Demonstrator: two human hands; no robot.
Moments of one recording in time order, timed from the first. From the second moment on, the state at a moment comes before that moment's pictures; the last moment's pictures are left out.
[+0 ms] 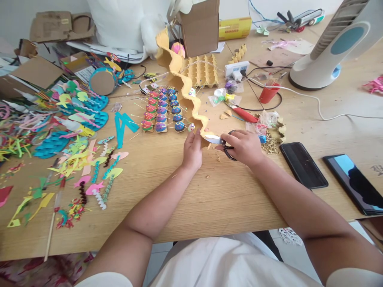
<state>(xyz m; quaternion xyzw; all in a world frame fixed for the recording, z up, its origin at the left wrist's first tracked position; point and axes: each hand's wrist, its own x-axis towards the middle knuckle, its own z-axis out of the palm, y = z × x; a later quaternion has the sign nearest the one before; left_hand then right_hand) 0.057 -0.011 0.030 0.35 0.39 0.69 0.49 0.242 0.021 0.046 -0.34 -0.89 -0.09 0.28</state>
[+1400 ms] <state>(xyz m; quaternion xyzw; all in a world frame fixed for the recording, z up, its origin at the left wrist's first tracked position) 0.055 -0.012 0.025 0.39 0.41 0.68 0.46 0.240 0.023 0.038 -0.43 -0.80 0.16 0.39</state>
